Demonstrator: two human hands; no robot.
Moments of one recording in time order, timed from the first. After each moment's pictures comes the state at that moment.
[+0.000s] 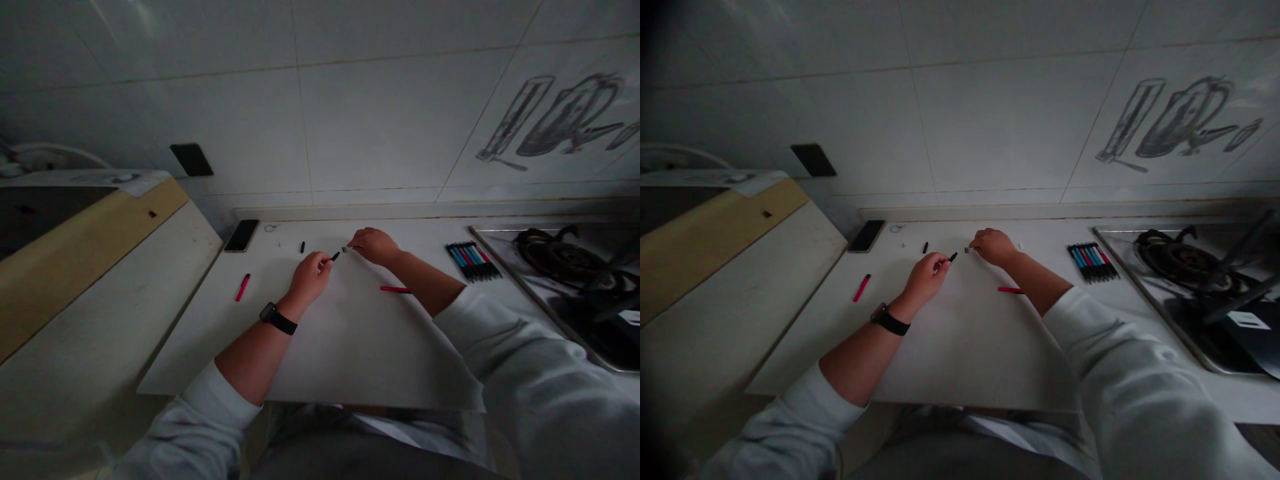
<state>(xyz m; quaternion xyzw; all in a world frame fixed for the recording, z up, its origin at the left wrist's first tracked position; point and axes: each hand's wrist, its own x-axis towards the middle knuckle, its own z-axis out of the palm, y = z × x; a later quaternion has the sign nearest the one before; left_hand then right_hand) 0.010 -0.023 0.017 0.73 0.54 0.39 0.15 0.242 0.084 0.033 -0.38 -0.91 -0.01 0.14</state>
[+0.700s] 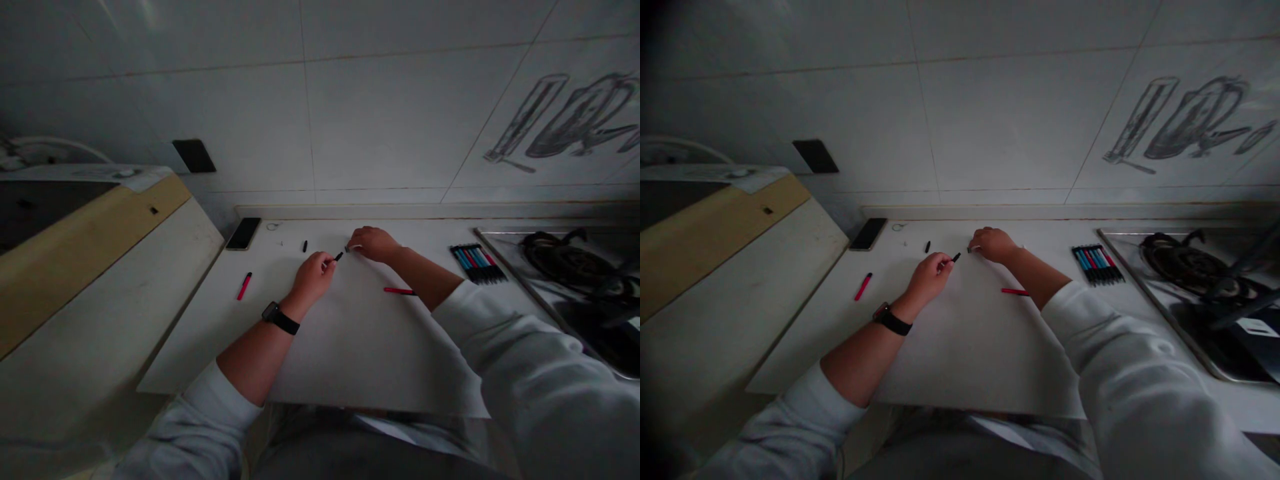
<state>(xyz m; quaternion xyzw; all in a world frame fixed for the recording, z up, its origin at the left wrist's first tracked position) 0.011 -0.023 0.017 0.73 0.56 0.37 0.16 0.237 0.096 0.038 -0.36 -0.93 -0.03 0.05</state>
